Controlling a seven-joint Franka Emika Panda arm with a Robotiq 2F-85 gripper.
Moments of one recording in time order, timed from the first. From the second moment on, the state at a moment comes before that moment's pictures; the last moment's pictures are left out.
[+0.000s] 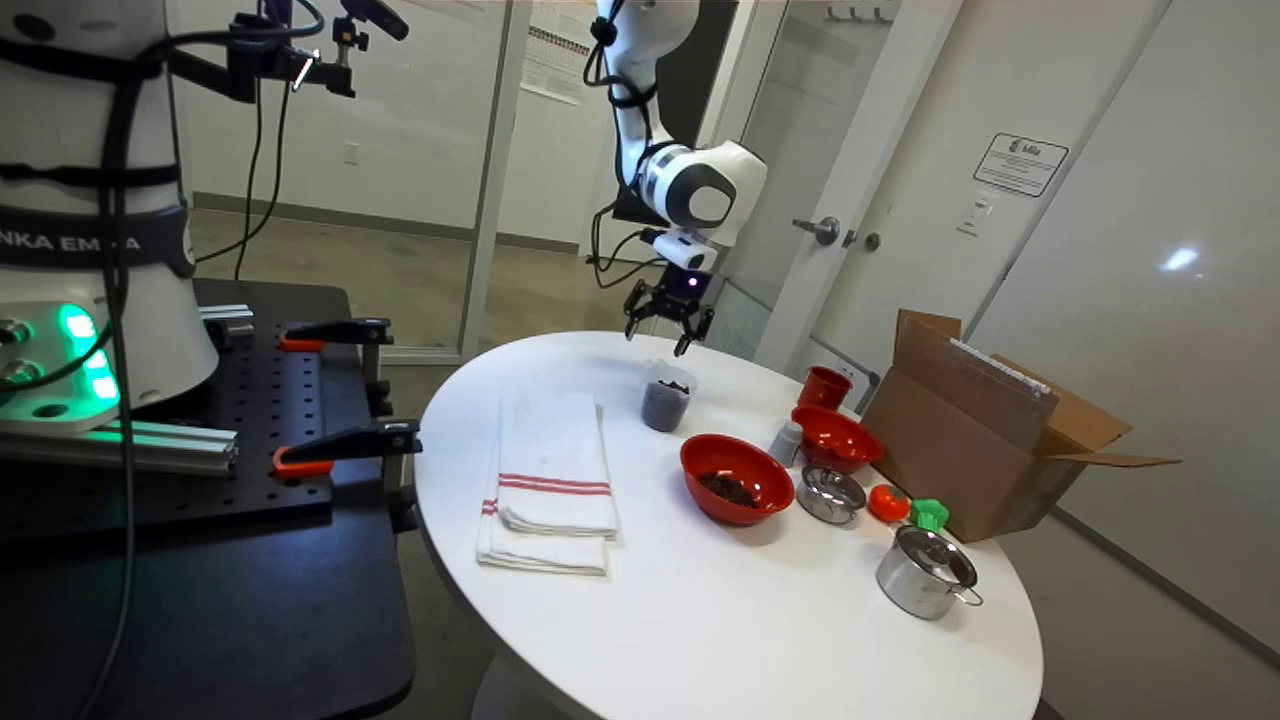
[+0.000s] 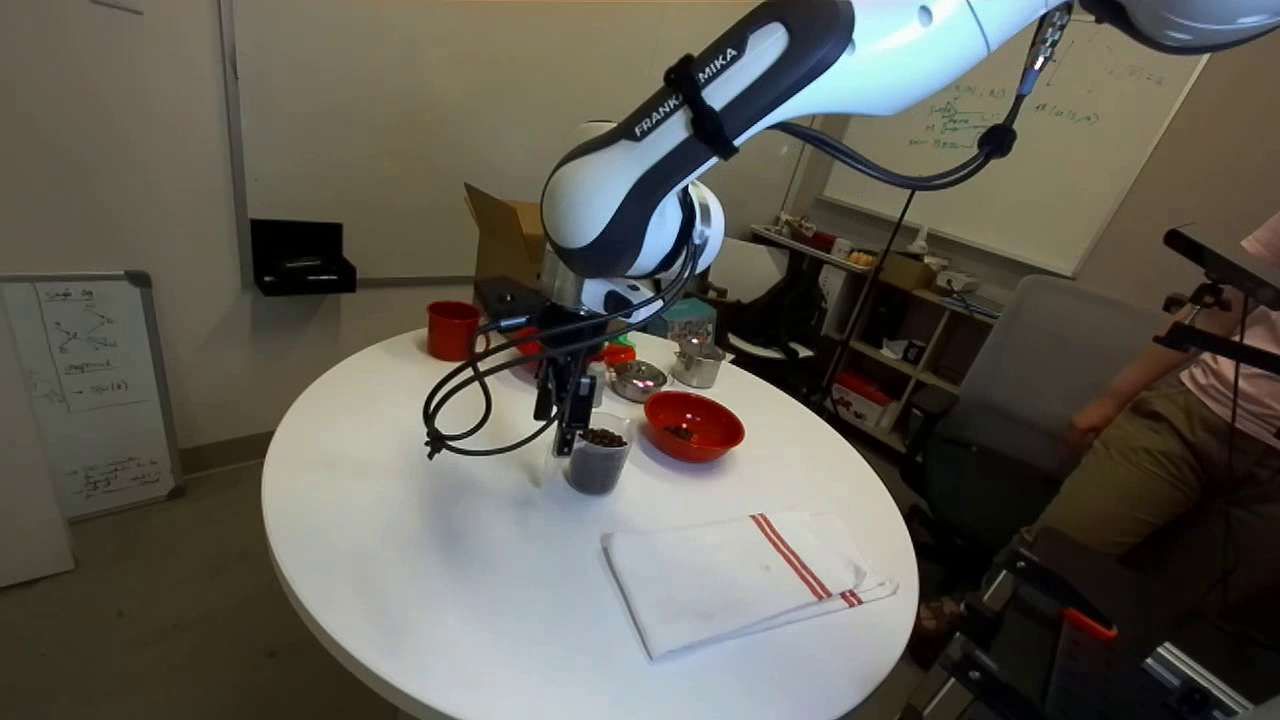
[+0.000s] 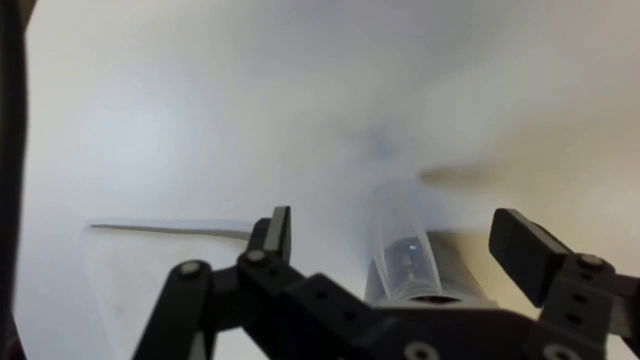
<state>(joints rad) 0.18 0.86 0.01 -1.63 0.13 2.42 2.05</state>
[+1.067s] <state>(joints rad) 0.17 0.82 -0.02 -1.70 0.12 2.37 1.91</state>
